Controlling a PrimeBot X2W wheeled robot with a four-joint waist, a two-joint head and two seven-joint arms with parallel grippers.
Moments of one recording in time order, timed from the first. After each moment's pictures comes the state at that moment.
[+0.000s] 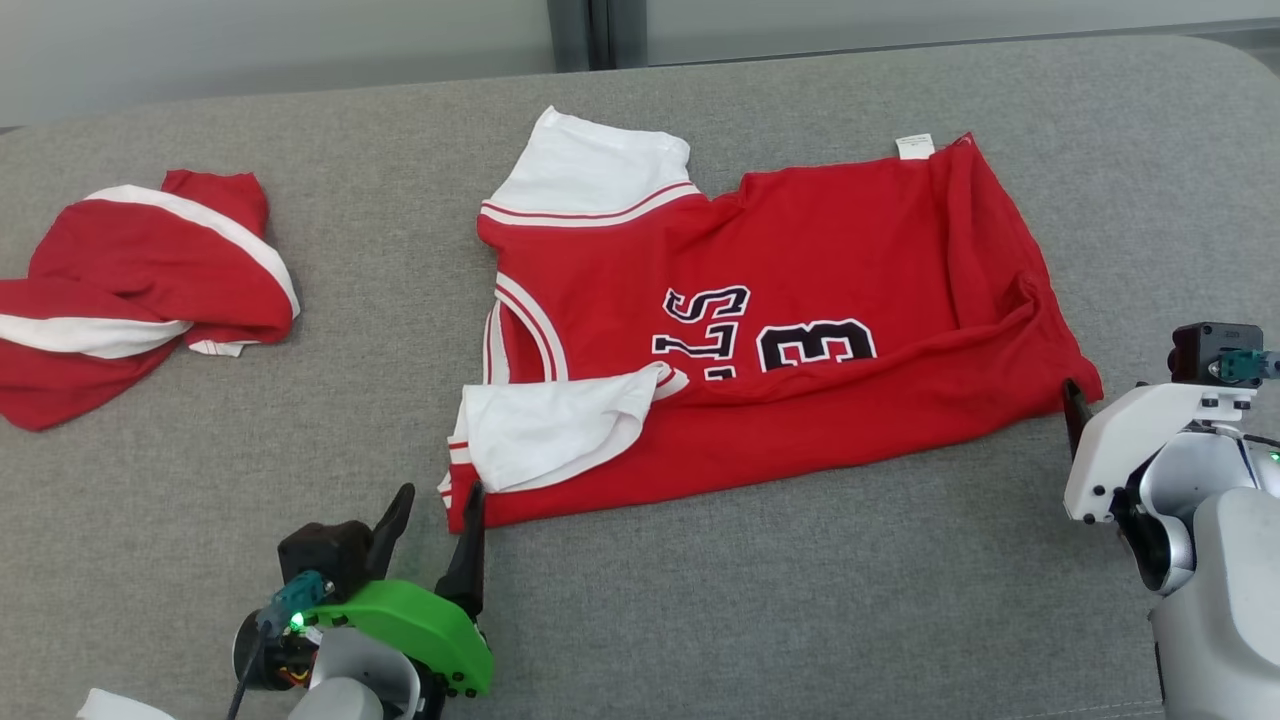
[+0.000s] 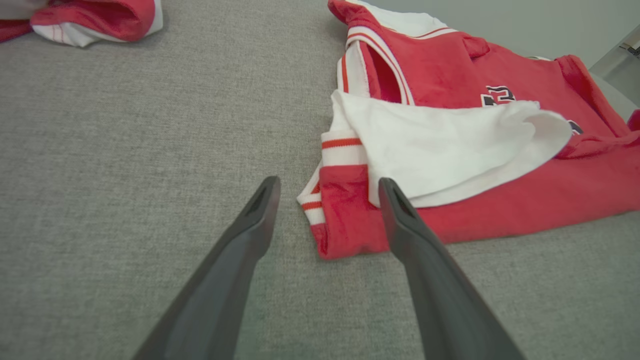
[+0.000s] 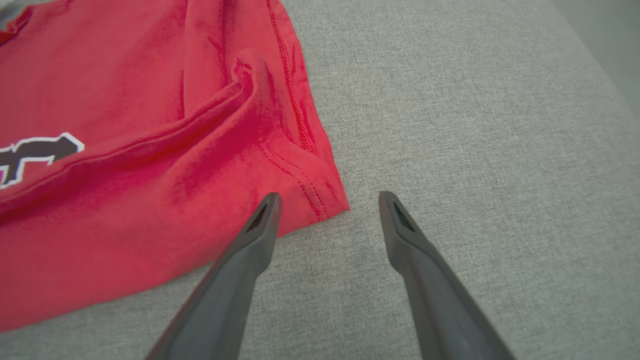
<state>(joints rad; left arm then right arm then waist) -0.19 0.20 -0.45 0.37 -0.62 0.07 -0.15 -0.37 -0.11 -0.25 0.42 0.04 0.13 0.37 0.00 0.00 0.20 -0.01</state>
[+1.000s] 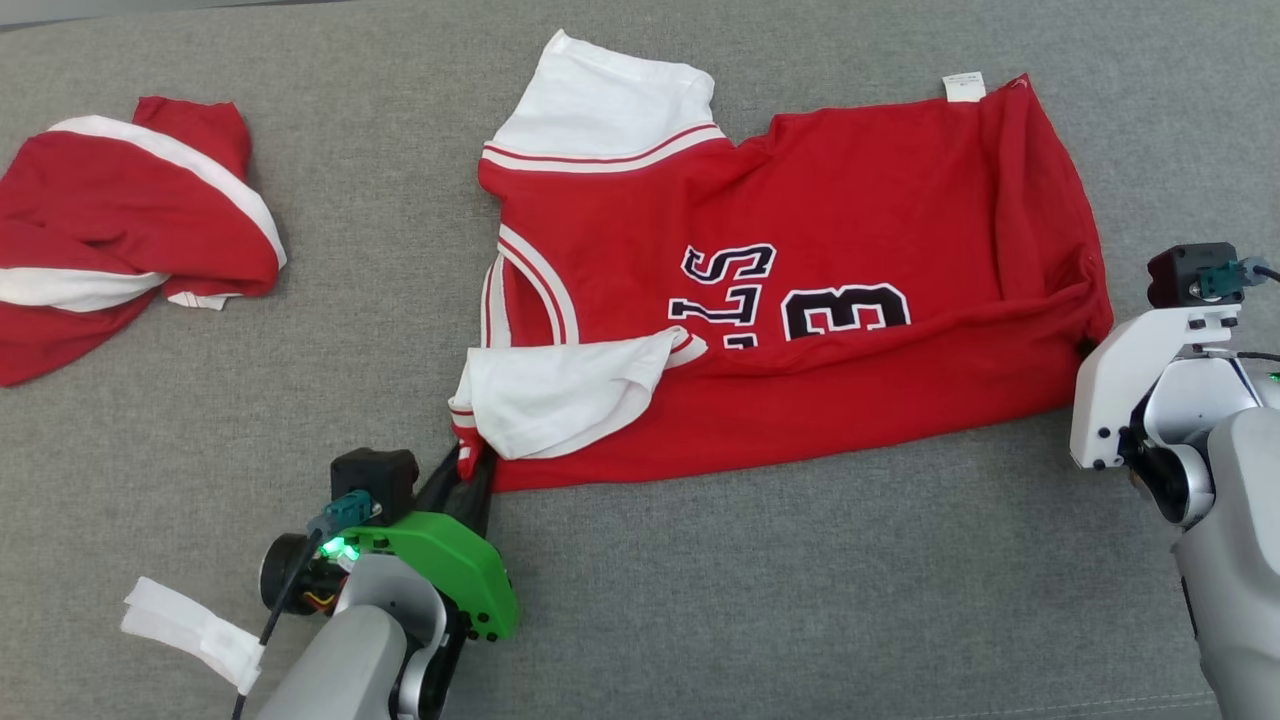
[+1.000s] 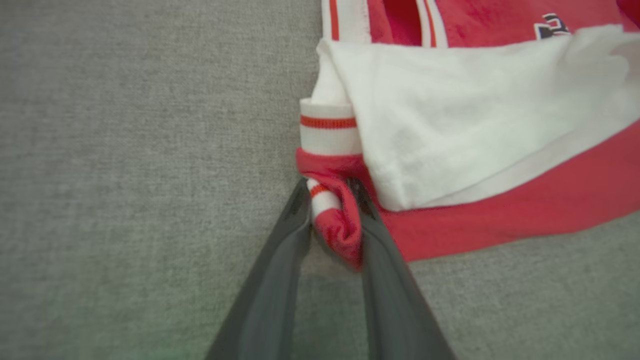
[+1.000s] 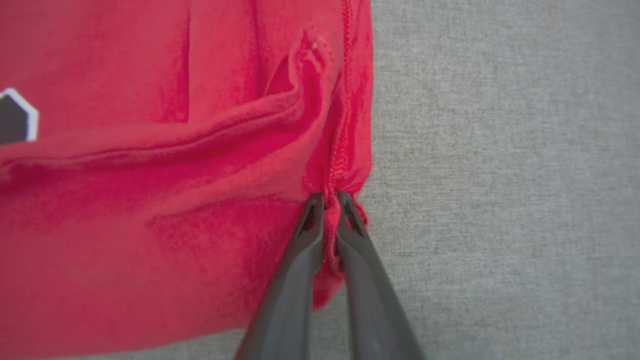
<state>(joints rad) -0.34 0.18 -0.53 0.49 -0.57 0.07 -0.04 -0.49 -0.26 -0.05 0.47 0.17 0.13 0.56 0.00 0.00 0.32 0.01</state>
